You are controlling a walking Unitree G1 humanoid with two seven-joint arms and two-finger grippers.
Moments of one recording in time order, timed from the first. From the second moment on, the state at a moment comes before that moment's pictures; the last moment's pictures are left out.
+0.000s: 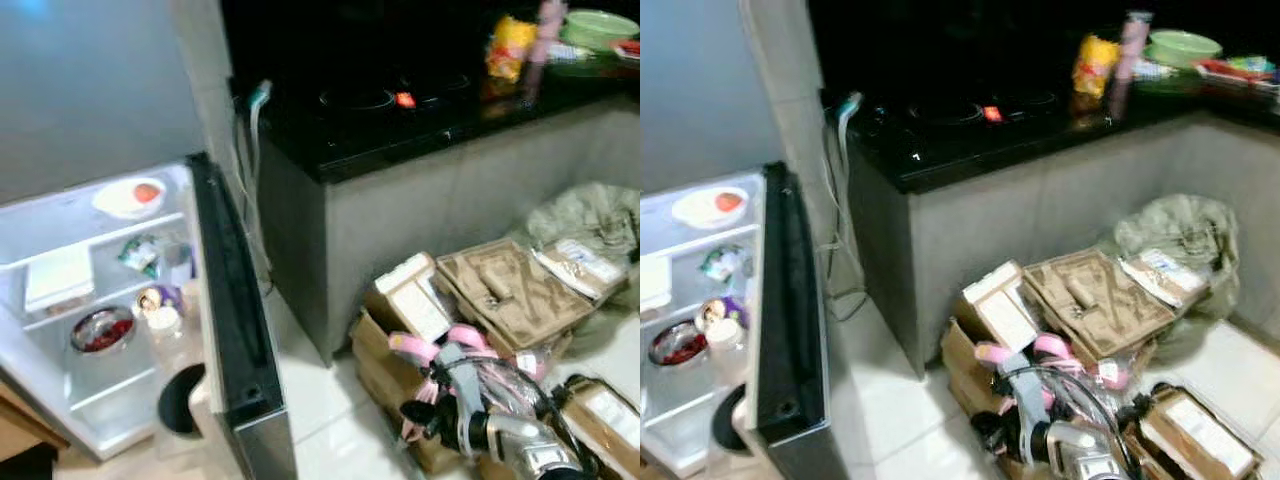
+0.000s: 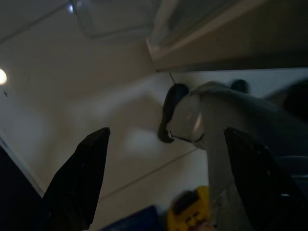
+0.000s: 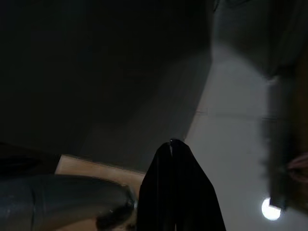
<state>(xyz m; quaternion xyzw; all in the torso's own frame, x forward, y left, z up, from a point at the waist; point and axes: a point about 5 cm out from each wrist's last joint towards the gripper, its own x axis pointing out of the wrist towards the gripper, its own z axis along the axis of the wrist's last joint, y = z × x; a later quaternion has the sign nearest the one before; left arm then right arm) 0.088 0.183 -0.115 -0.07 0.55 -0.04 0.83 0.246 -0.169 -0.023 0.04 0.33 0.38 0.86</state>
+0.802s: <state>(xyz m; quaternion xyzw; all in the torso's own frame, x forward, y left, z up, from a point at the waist) 0.088 0.184 -0.115 -0.06 0.55 -0.04 0.83 0.163 -0.216 -0.078 0.06 0.48 0.21 0.85</state>
